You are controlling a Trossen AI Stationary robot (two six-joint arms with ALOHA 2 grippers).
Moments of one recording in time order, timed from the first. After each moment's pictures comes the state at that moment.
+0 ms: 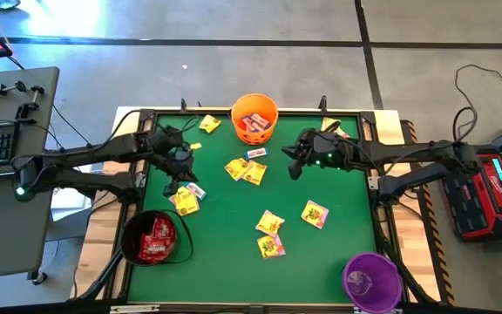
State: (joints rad) left arm 0.35 0.94 0.70 -0.71 0.41 0.31; right arm -0.08 1.20 0.92 -0.21 0.32 0.41
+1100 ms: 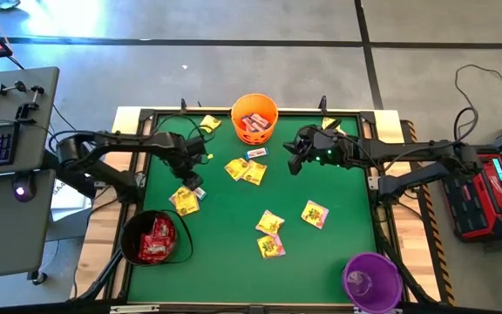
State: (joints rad) left arm 0.43 1.43 0.70 -0.82 0.16 -0.36; right arm -0.11 1.20 0.92 -0.21 0.33 0.43
